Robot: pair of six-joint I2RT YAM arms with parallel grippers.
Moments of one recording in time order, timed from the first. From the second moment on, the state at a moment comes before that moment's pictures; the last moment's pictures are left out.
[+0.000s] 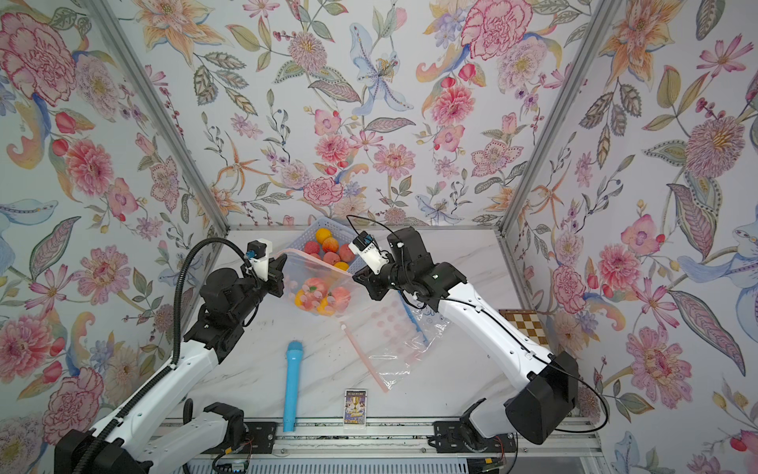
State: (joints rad) left arm -0.28 1.01 0.72 0.20 0.10 0.08; right arm 0.65 1.42 1.39 -0.57 -0.40 -0.13
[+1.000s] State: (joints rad) left arm -0.25 0.97 0.72 0.28 0.59 0.07; right arm 0.65 1.53 1.51 -0.62 -0.45 -0.13
